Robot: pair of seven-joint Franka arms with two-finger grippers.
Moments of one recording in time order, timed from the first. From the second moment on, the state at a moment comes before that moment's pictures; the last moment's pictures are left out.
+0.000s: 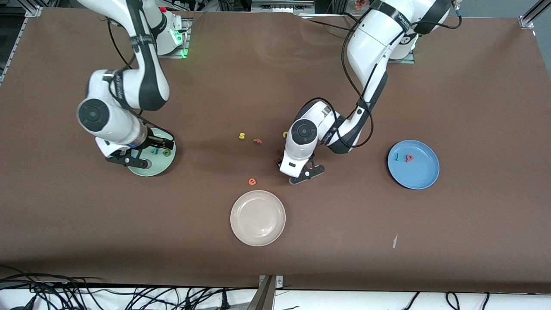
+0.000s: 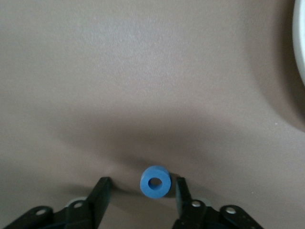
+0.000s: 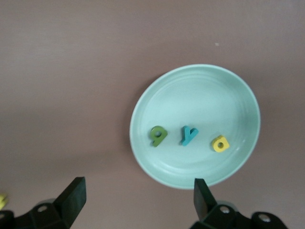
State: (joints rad) left arm -0.58 0.89 -0.10 -1.41 0.02 2.29 -1.08; right arm 0.91 0.37 -0.76 -1.90 0.26 1.99 0.16
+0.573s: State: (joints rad) left arm -0.58 0.89 -0.10 -1.40 0.02 2.28 -1.09; right arm 0.90 0.36 -0.88 -1.55 0.26 1.66 0.03
